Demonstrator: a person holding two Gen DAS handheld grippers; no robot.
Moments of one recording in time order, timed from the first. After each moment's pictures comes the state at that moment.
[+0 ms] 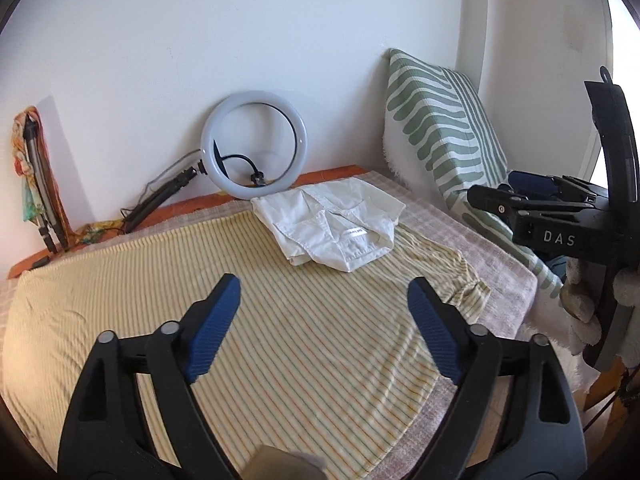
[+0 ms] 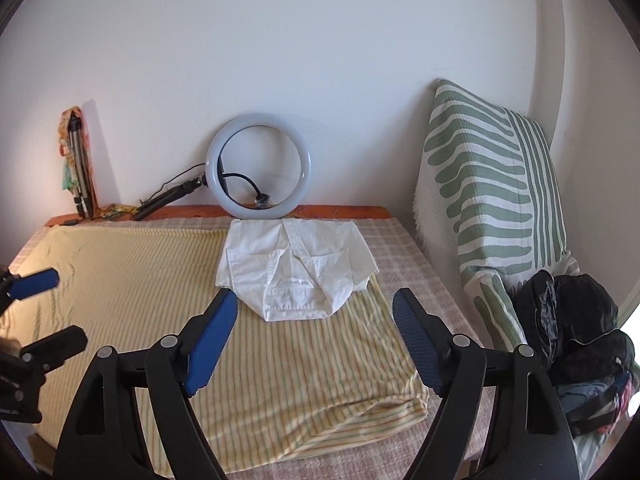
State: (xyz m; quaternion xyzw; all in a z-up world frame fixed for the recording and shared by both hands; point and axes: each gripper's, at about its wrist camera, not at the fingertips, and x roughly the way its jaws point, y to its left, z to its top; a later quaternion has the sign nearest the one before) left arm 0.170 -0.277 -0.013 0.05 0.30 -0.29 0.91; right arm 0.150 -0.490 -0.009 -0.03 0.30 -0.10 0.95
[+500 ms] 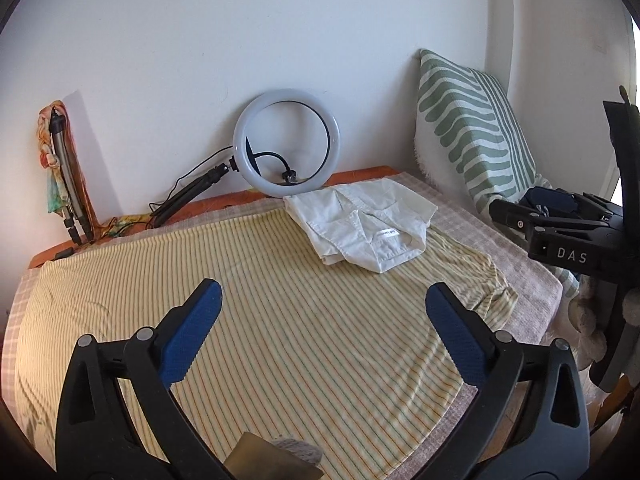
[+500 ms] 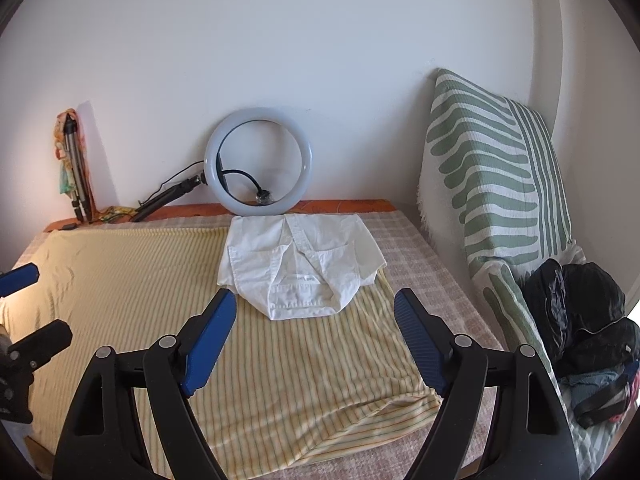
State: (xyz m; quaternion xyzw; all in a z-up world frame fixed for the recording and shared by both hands) left arm 0.178 -0.265 -0.017 0.05 0.31 -0.24 0.92; right arm 0.151 -0.487 -0.021 -0.01 0.31 -0.11 0.95
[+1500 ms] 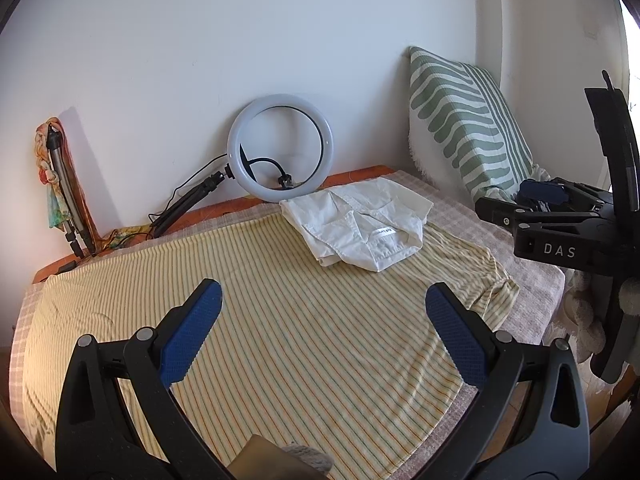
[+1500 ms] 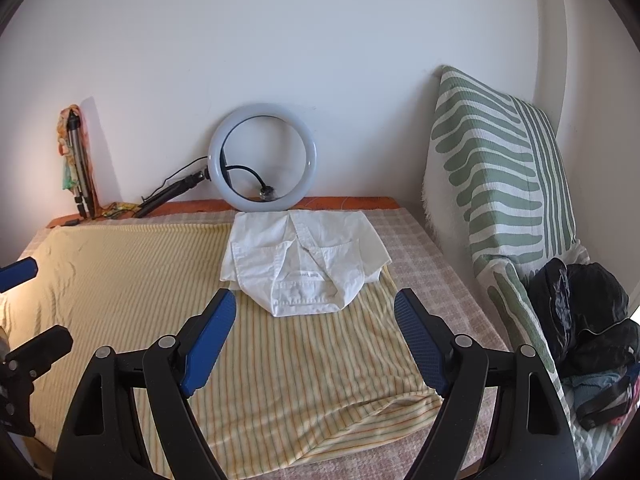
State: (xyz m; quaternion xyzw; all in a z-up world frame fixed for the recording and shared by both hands) left arm 0.173 -0.272 -0.018 0.07 0.30 -0.25 0.92; right arm 0.153 -0.486 -0.025 -0.01 0.31 -0.10 0.94
